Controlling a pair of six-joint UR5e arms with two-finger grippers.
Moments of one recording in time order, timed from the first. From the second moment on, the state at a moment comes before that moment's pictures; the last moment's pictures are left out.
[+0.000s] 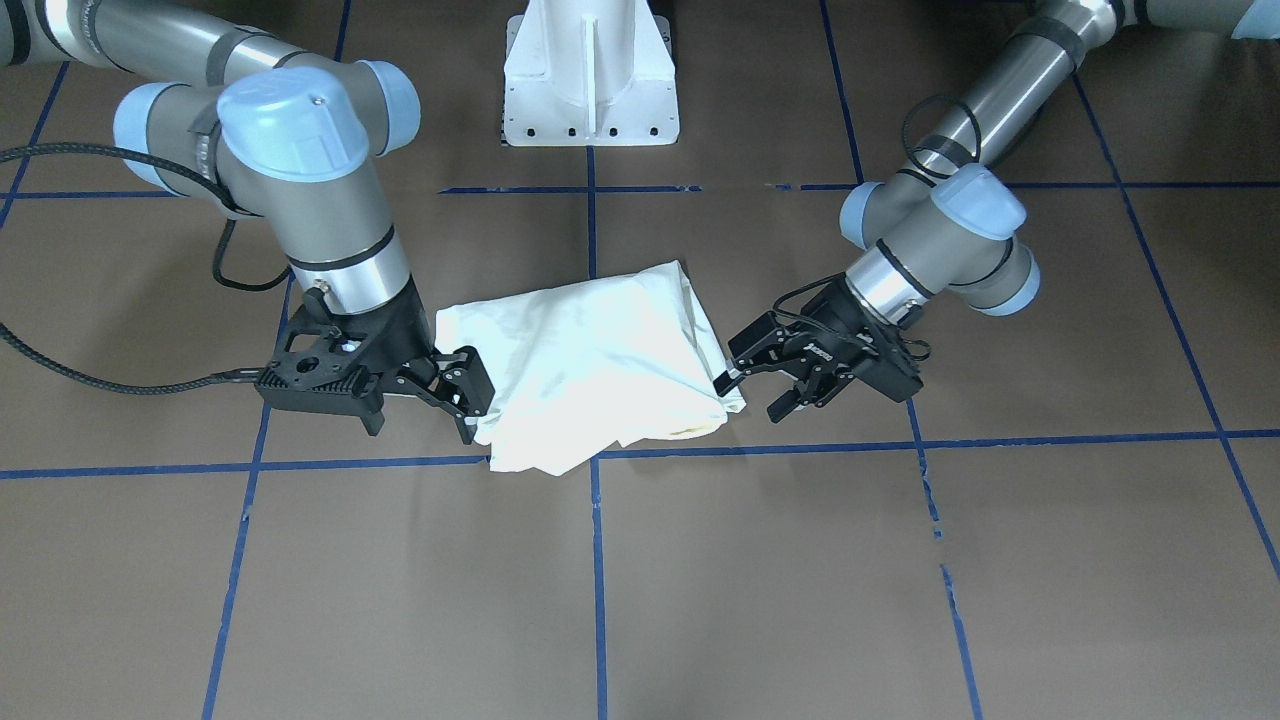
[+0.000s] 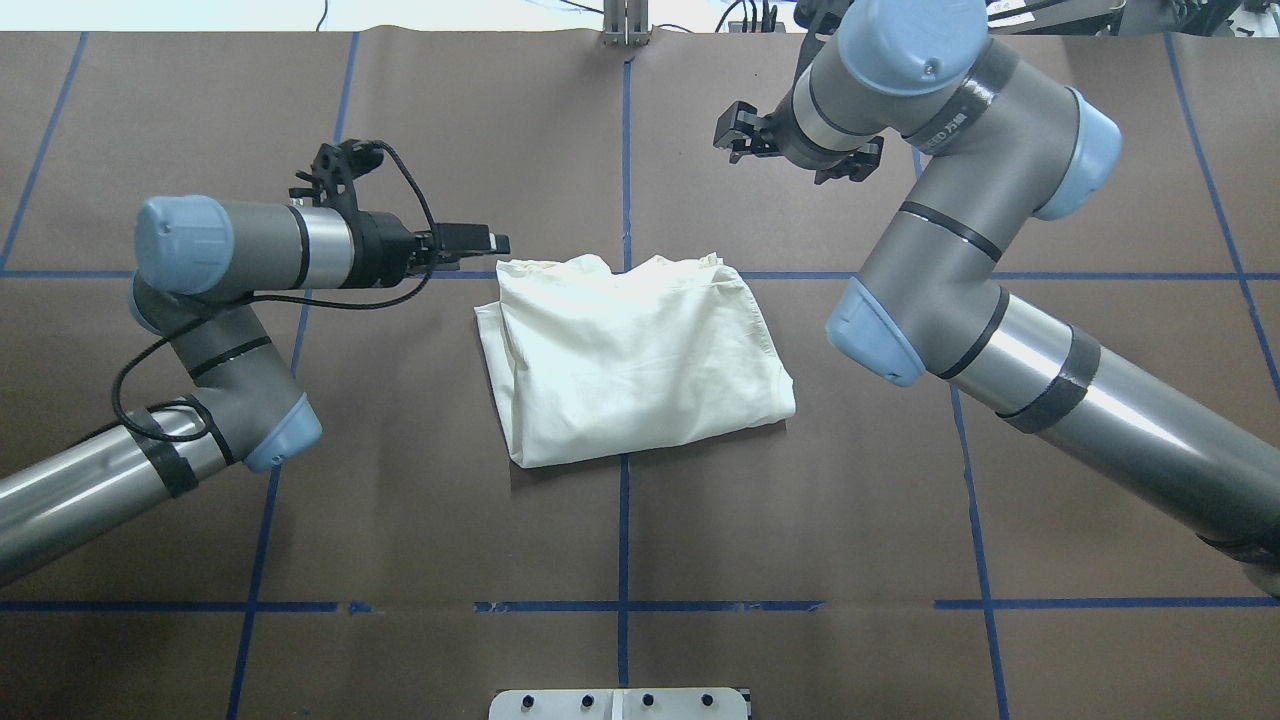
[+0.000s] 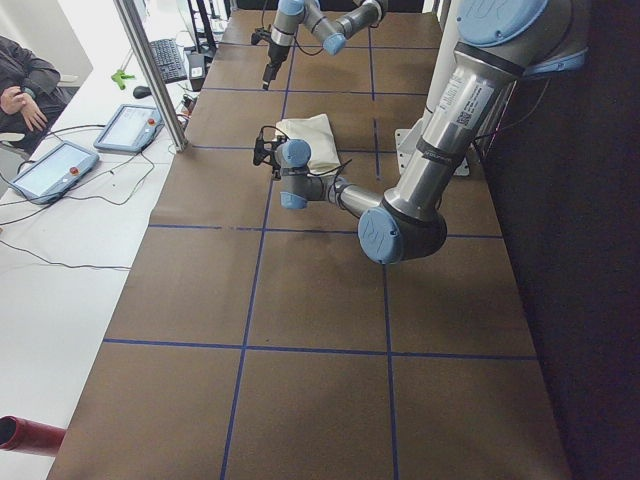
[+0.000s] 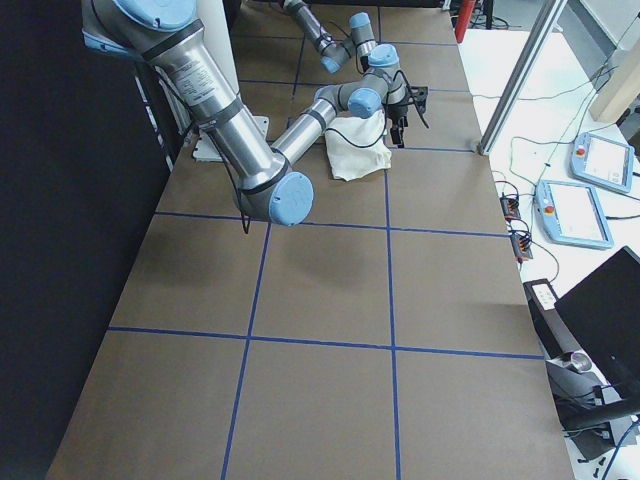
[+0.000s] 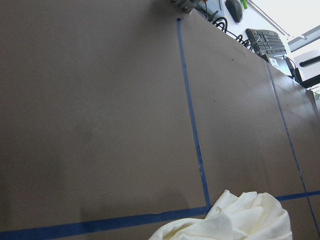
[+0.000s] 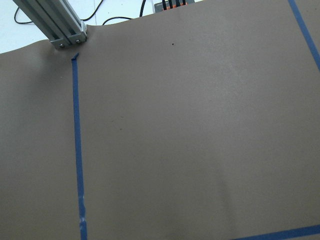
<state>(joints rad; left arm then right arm) -0.70 -2.09 -1.26 -2.91 -1.89 -1.37 0.80 -0.89 1.62 -1.42 1.83 1.25</state>
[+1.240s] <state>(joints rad) -0.64 -2.08 -1.25 -2.91 -1.77 -1.30 0.80 -0.94 1.67 -1.41 1.82 1.25</state>
